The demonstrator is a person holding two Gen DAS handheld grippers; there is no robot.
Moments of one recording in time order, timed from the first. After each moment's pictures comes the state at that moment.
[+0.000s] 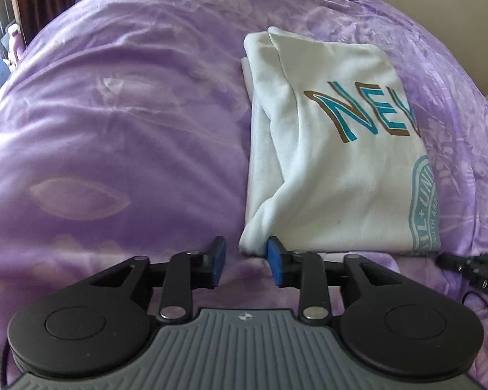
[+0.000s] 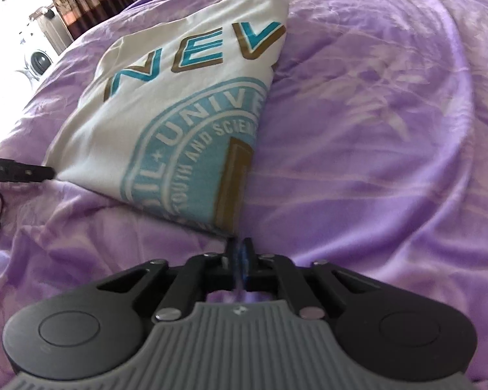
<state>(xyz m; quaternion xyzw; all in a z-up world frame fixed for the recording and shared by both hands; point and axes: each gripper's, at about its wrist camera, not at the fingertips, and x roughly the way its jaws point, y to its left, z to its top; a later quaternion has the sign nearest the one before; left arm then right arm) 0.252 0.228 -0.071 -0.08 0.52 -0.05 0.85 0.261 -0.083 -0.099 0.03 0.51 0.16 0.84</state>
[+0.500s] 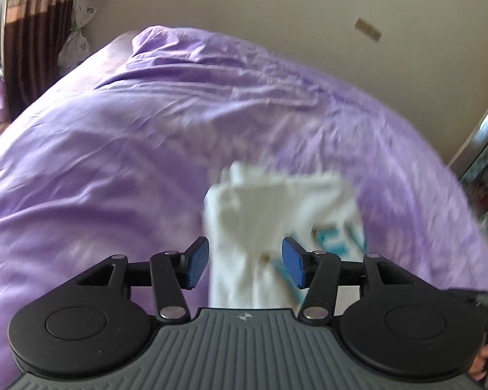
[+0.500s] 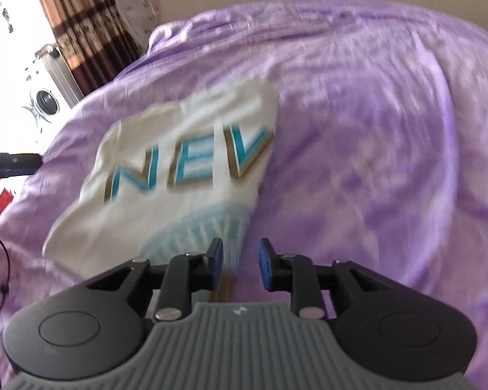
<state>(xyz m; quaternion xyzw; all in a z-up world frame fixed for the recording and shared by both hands) 0.333 0.237 -0.002 -0.15 0.38 -0.09 0.91 0.330 -0.099 -0.039 0.05 0.44 0.17 0.88</state>
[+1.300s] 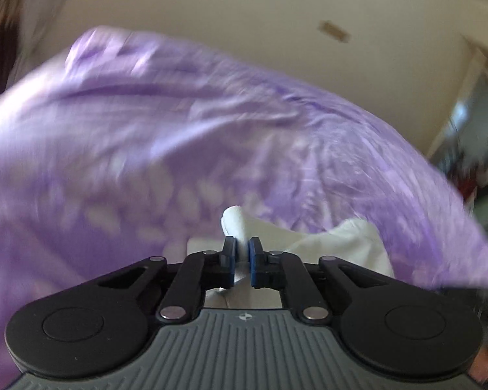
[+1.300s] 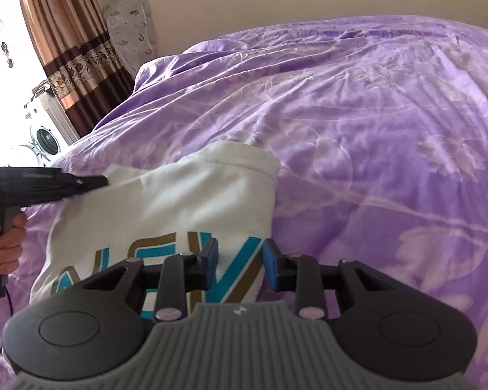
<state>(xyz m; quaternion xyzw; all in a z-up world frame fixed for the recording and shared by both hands) 0.453 0.212 -0.061 -0.08 0.32 -0.16 0.93 0.457 -0.088 -0.084 0.10 0.40 0.18 0.89</state>
